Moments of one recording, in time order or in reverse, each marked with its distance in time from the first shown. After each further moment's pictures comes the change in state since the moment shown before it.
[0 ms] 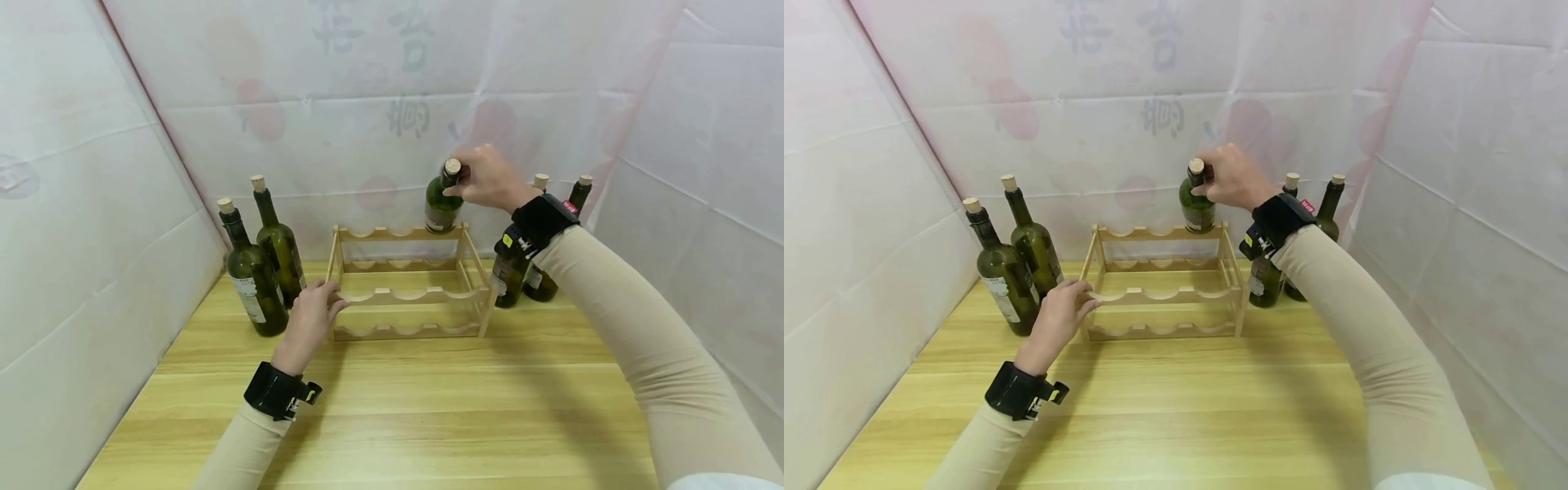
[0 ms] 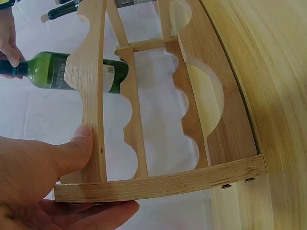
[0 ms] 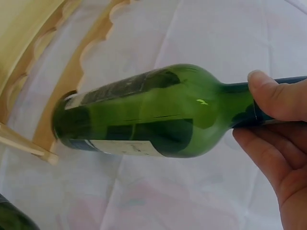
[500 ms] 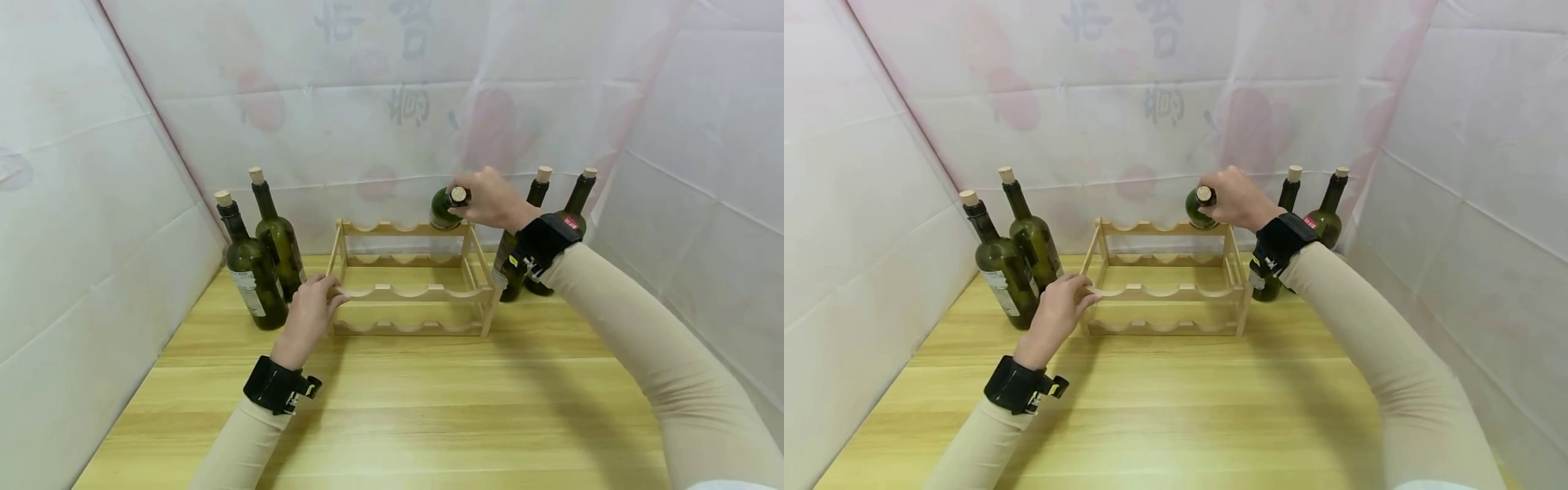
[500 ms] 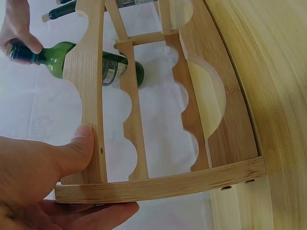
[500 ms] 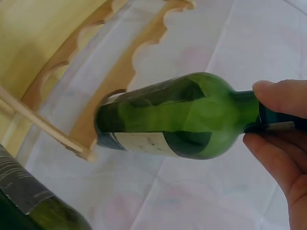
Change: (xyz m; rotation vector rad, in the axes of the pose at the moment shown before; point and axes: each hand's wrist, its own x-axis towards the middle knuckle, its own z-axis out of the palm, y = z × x) left_hand 0.000 0.003 -0.006 -0.030 -0.014 -0.013; right_hand -0.034 0.001 0.026 -0.031 -0.079 -0.016
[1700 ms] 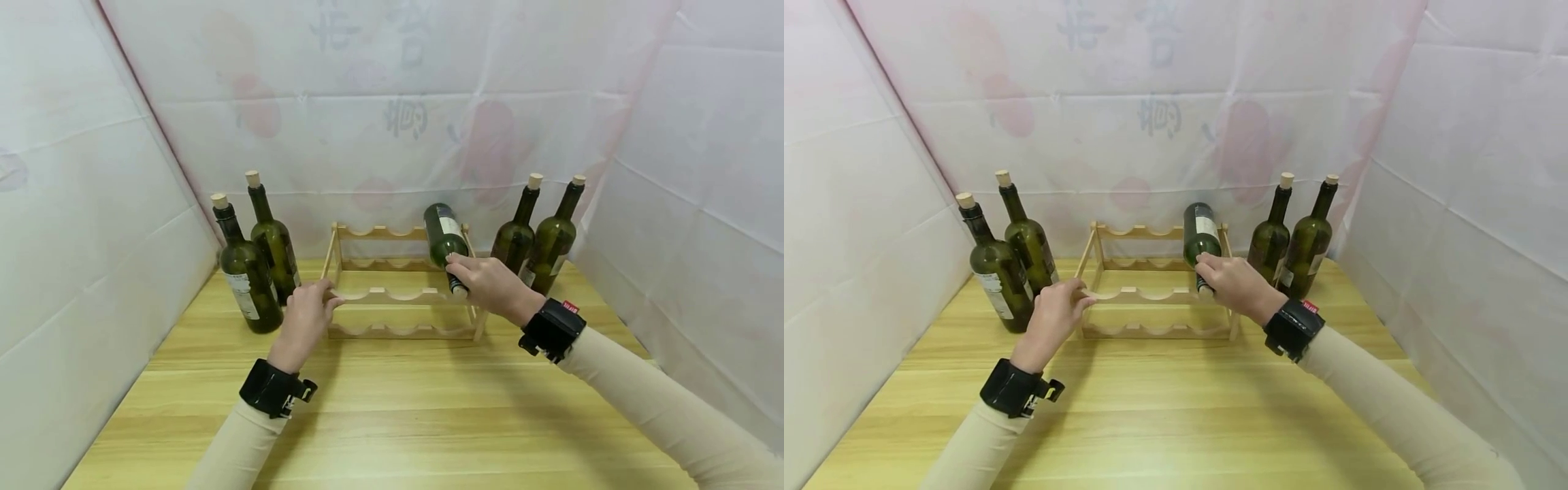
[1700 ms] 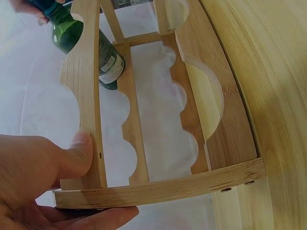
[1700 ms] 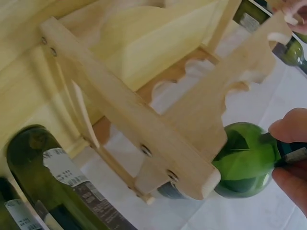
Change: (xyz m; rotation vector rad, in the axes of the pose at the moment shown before) left_hand -0.001 -0.002 0.006 0.040 0.040 0.023; right_hand -0.098 -0.032 0.068 -0.240 0.183 -0.360
